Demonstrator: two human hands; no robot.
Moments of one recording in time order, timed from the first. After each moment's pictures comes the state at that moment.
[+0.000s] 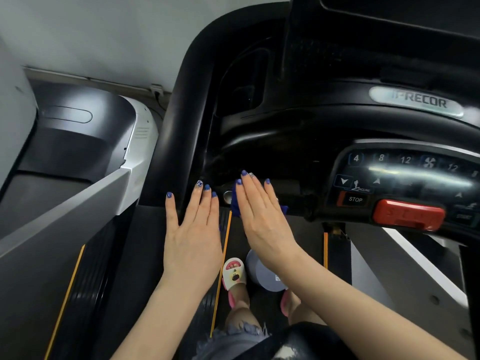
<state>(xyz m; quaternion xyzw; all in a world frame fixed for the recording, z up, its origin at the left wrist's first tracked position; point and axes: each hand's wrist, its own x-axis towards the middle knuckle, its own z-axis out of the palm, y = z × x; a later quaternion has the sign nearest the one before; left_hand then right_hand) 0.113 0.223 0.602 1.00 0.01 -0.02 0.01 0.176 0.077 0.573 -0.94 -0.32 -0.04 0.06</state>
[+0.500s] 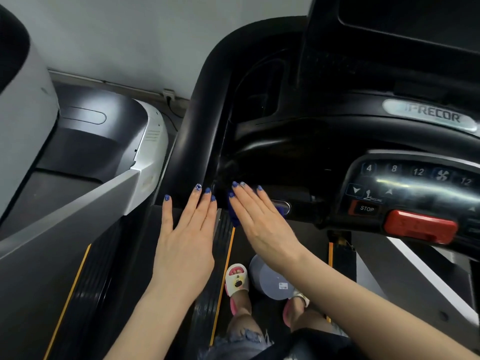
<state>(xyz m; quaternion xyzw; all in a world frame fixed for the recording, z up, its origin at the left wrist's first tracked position) 0.100 0.250 0.613 1.00 0.00 -0.02 0.03 0.181 0.088 0.576 -0.90 -0.44 -0.01 0.03</state>
